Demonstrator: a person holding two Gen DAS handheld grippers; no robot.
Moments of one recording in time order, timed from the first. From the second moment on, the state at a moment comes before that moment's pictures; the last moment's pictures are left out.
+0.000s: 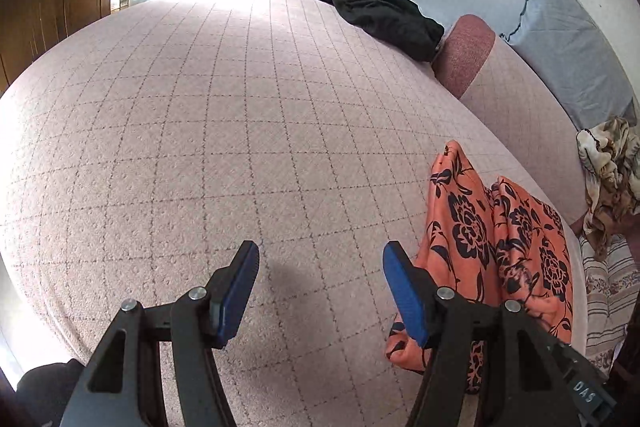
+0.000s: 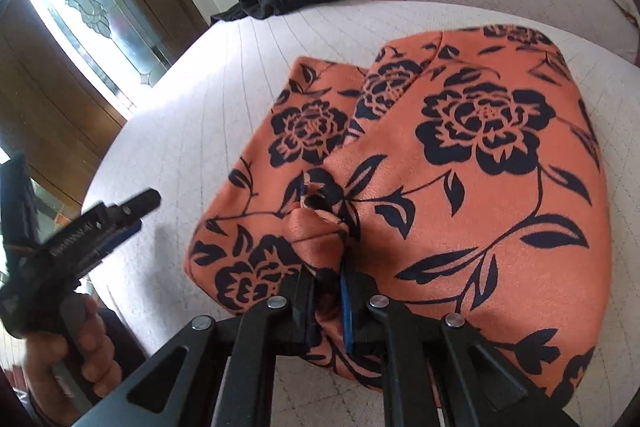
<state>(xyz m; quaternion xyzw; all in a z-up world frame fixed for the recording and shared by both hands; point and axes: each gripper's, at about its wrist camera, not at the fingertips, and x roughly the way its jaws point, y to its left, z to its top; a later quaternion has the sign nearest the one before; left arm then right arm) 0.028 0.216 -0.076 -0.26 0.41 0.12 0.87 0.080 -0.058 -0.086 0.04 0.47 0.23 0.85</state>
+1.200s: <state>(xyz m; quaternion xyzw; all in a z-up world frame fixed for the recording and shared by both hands) 0.031 0.130 -0.052 -0.25 0.44 -0.10 0.86 0.037 -0.141 -0.070 0.16 0.43 0.24 0.86</state>
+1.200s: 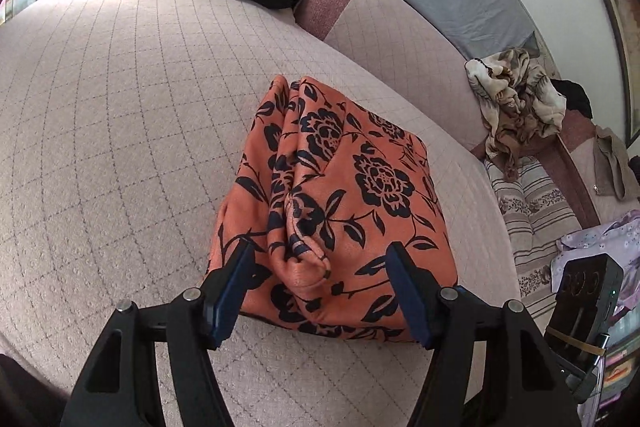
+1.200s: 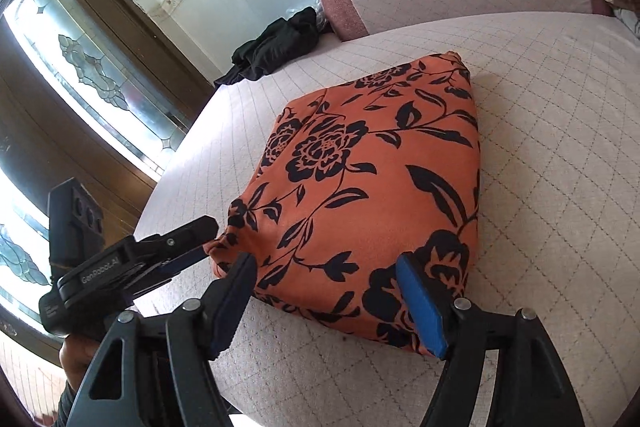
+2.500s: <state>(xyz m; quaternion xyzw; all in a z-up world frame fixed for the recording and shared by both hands) 0.006 0.102 -0.045 -0.05 0.40 0.03 0.91 0.047 -0.130 -0.082 0.13 0.47 0.26 0.84</state>
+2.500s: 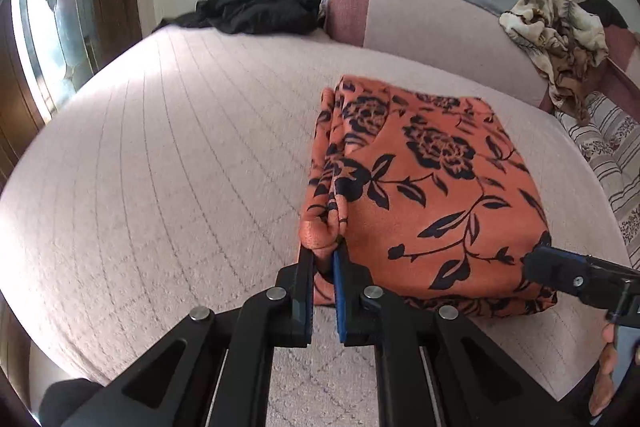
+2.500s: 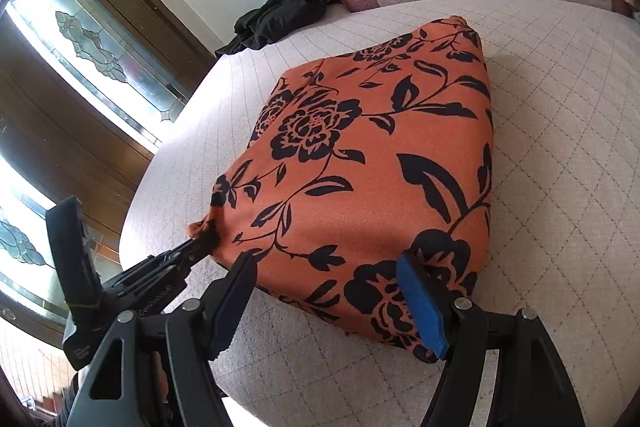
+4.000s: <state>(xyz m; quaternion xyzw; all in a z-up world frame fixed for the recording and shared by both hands) 0.116 0.125 -0.049 -0.16 0.46 -0.14 0.86 0.060 -0.152 -0.076 0.16 0.47 0.26 0.83</state>
